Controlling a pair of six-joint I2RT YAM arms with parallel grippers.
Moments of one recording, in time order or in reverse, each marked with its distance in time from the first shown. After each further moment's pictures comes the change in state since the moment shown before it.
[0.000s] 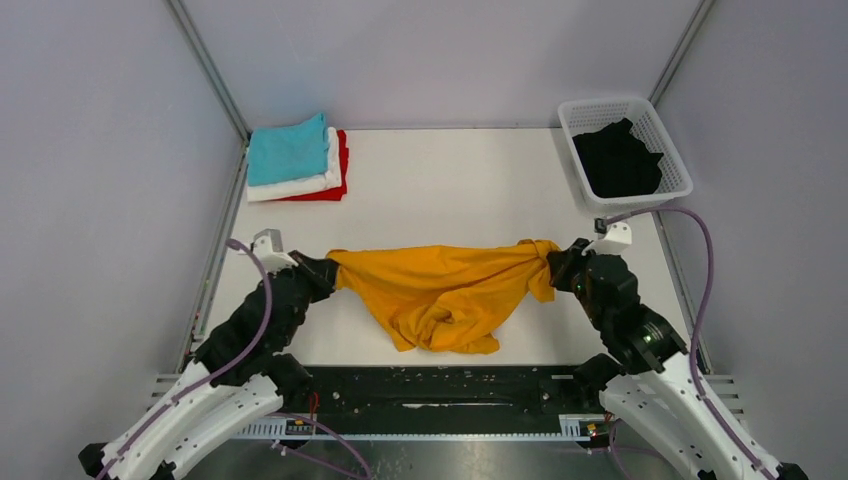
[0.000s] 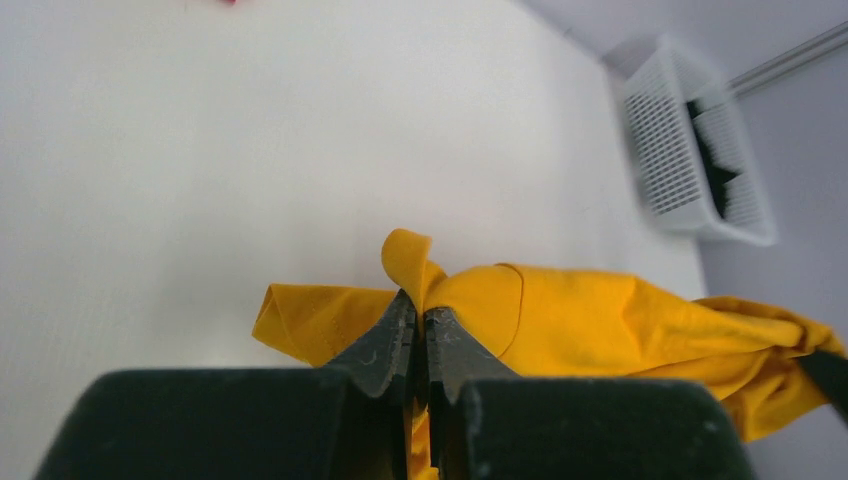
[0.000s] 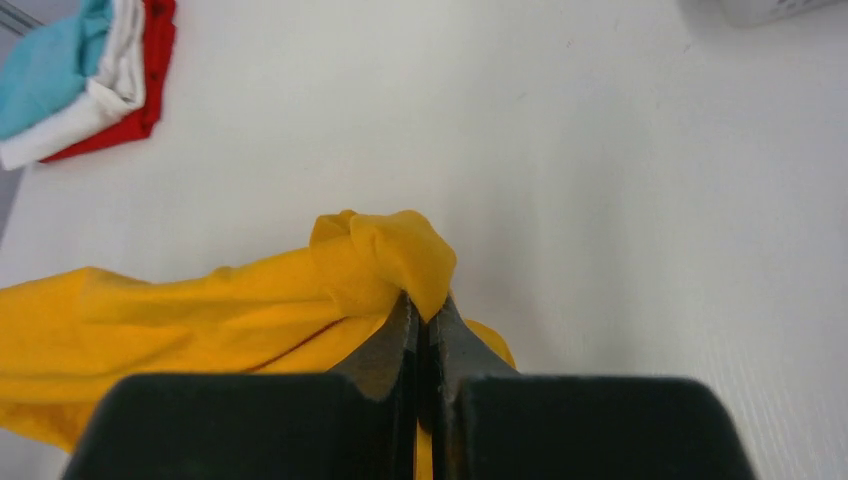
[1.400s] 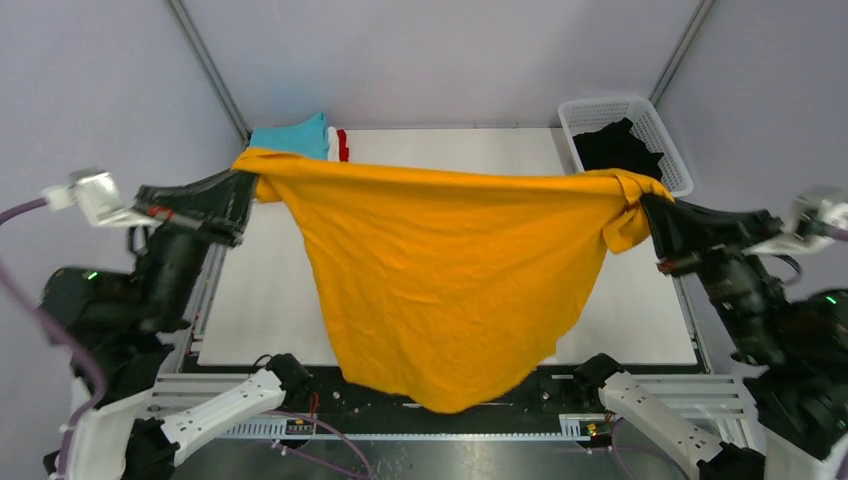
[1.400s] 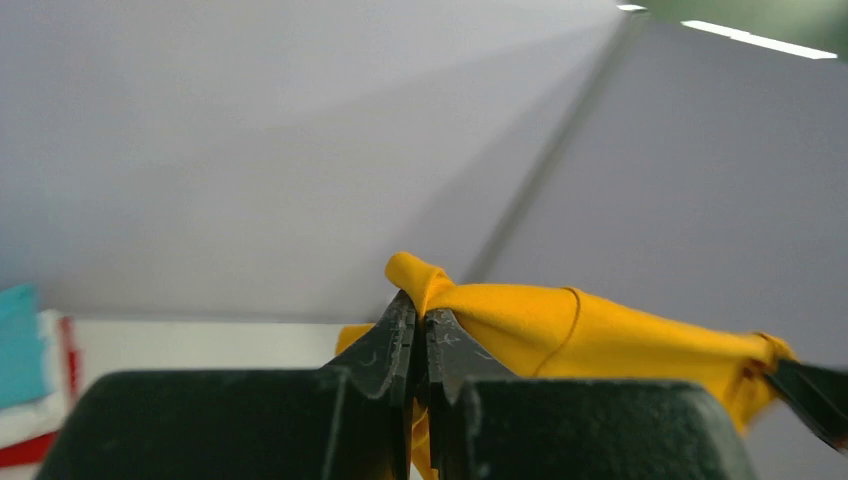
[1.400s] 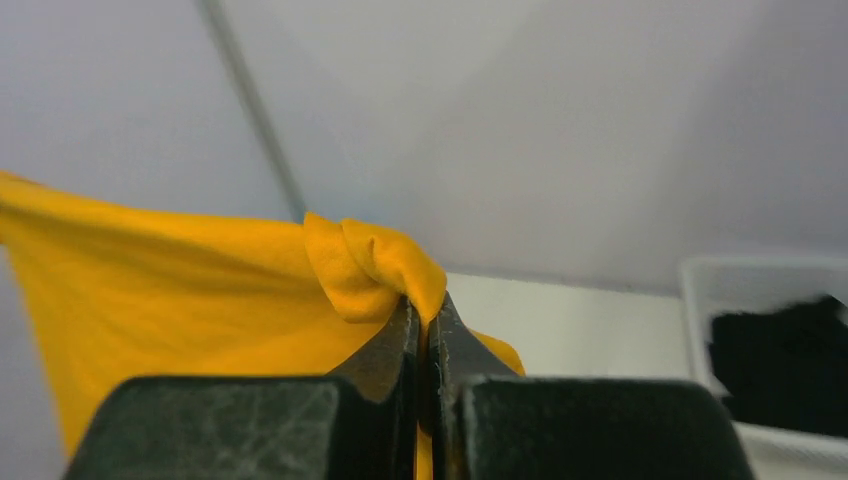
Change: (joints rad) left arm 0.000 0.154 0.881 0.140 0.252 0.462; right arm 0.001 0.046 0.970 -0.160 -0.292 -0.332
